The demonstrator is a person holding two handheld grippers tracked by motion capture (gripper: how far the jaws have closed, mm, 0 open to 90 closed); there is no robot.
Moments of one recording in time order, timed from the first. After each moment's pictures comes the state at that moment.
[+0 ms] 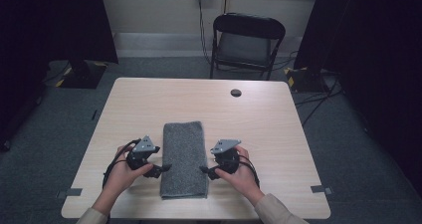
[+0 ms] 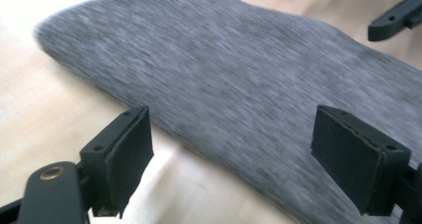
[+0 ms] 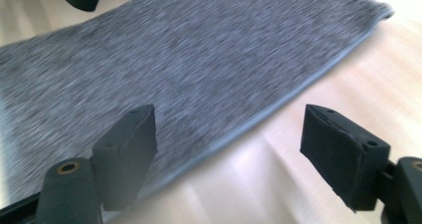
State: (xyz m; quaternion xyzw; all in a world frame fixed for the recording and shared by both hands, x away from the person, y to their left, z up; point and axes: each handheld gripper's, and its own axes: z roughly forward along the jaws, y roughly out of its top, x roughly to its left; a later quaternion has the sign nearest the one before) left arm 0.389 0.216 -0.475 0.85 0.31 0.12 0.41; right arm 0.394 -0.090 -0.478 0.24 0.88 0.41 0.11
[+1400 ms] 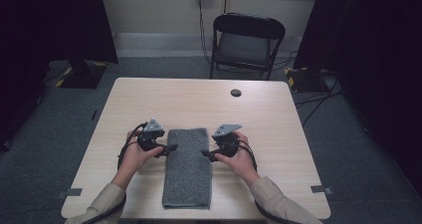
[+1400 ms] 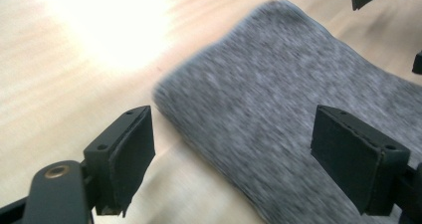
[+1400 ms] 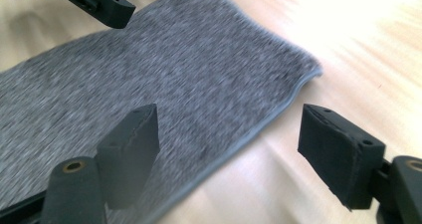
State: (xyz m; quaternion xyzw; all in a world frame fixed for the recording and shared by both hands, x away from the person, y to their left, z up) left arm 0.449 0.203 -0.480 0.83 0.36 0.13 0.41; right arm 0.443 -0.092 -0.480 0.27 0.86 0.42 0.11
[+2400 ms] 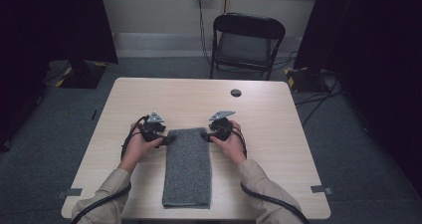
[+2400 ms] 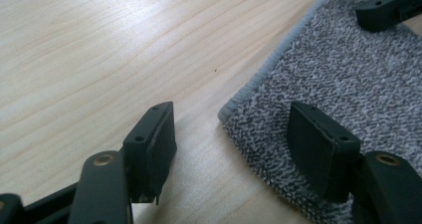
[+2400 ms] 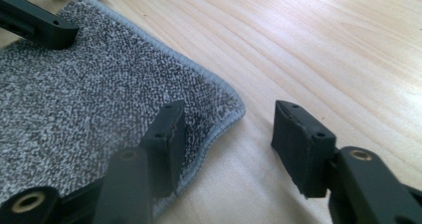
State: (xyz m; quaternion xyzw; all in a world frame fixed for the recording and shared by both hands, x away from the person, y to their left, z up) left arm 0.480 0.206 -0.495 0.84 0.37 0.14 0.37; right arm 0.502 -0.078 -0.499 0.32 0.85 0.39 0.14
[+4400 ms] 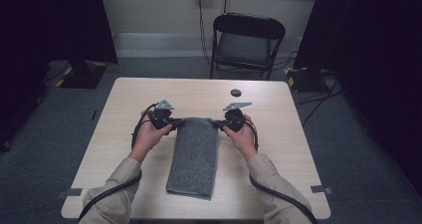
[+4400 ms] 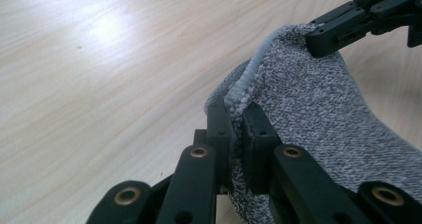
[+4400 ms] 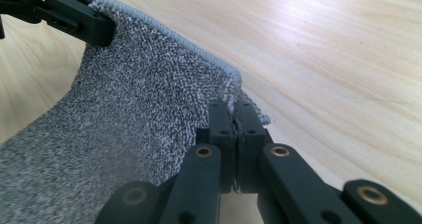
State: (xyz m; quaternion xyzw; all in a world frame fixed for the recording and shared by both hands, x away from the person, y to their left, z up) left arm 0.499 0.172 -0.451 0.82 0.35 0.10 0.43; right arm 0.511 -0.116 -0.467 0.36 0.82 0.44 0.09
